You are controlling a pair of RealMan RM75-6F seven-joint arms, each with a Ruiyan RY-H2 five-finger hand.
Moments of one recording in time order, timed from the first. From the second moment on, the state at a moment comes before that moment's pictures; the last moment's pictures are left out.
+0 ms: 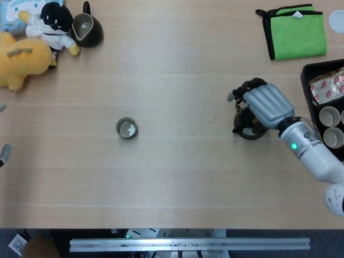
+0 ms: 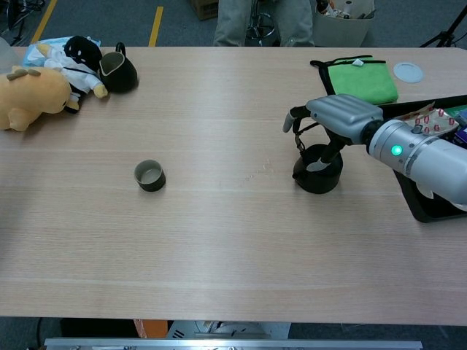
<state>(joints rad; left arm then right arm) -0.09 -1.13 -0.01 -1.64 1.51 1.46 0.10 0.69 -1.46 0.13 -1.61 -1.04 0.81 -0.43</state>
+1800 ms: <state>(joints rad) -0.07 -1.12 0.01 -1.66 1.52 1.47 0.10 0.59 -1.26 -0.04 -1.79 -1.32 0.95 -0.35</state>
